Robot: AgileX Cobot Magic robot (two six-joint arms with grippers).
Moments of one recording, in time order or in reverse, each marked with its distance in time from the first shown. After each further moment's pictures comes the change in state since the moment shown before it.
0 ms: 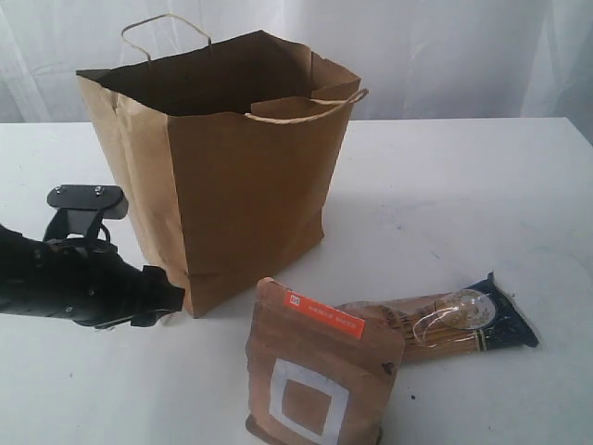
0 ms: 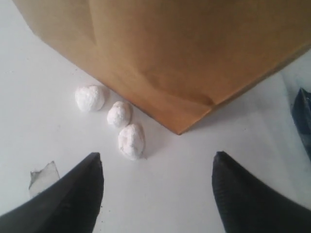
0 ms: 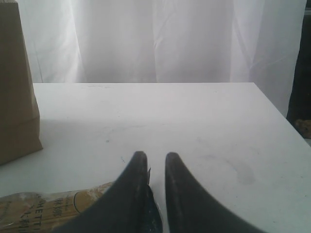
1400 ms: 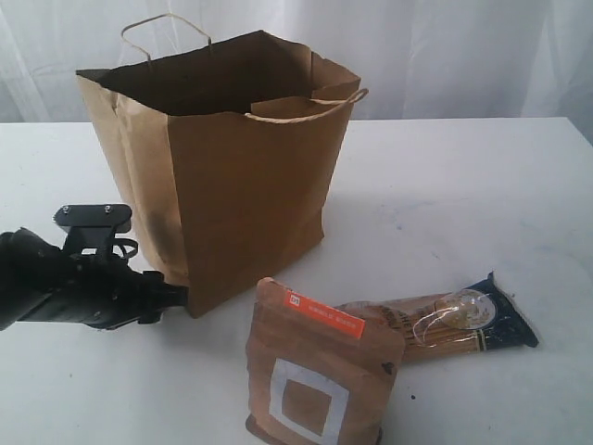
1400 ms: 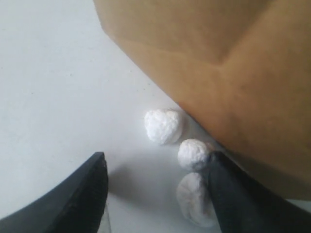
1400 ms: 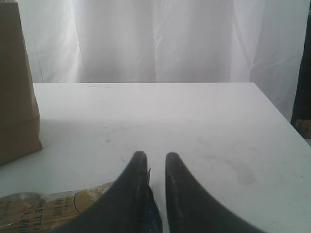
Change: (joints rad) left arm 0.000 0.237 -0.031 -0.356 -0.259 0.233; right arm 0.000 0.000 0.000 0.000 0.000 0.000
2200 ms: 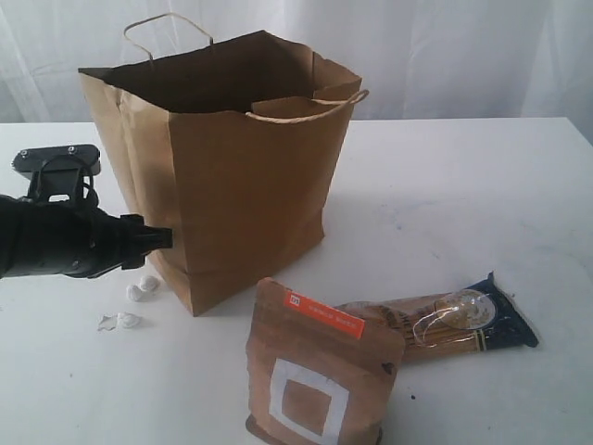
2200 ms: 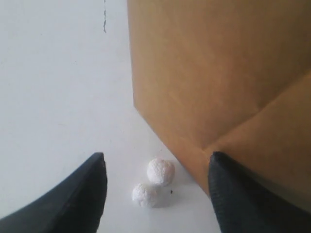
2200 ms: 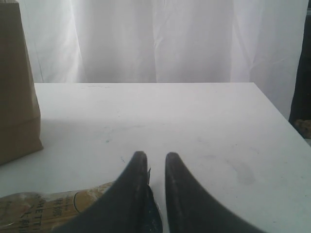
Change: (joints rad) left arm 0.002 -0.182 -0.050 -0.644 -0.070 0.627; right arm 0.000 0.000 0.000 0.000 0.000 0.000
